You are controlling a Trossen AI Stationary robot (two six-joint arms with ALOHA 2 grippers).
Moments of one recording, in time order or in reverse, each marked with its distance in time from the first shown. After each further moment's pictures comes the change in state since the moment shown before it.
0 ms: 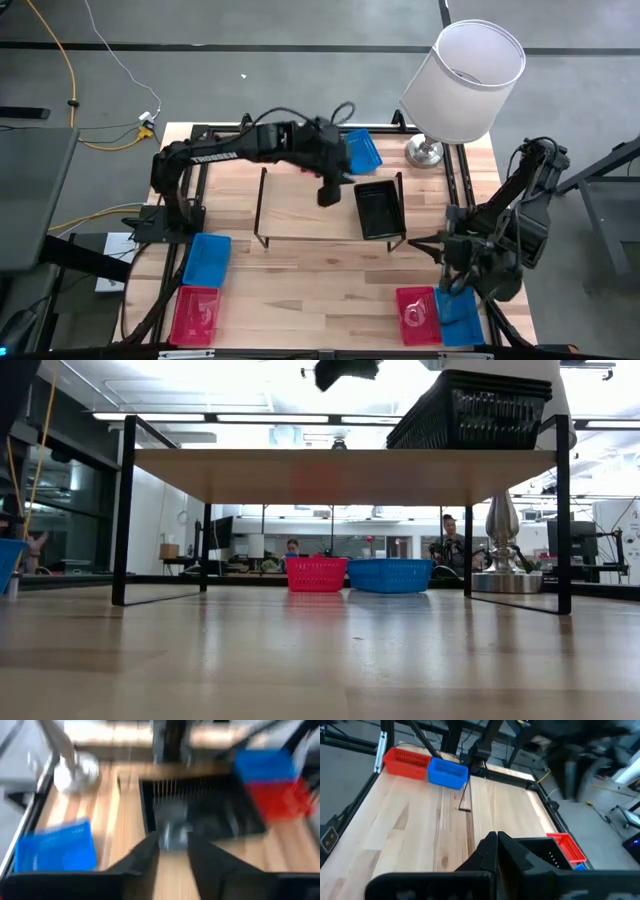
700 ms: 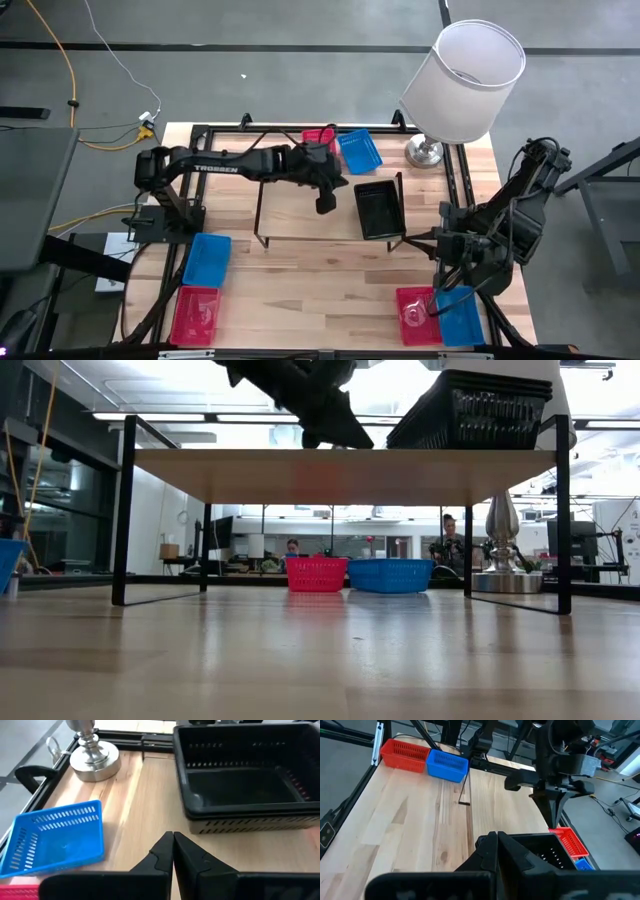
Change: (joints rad) left arm 0.044 -0.110 -0.569 0.593 -0.050 -0.041; right arm -0.058 0.001 0.000 0.006 -0.063 -0.022
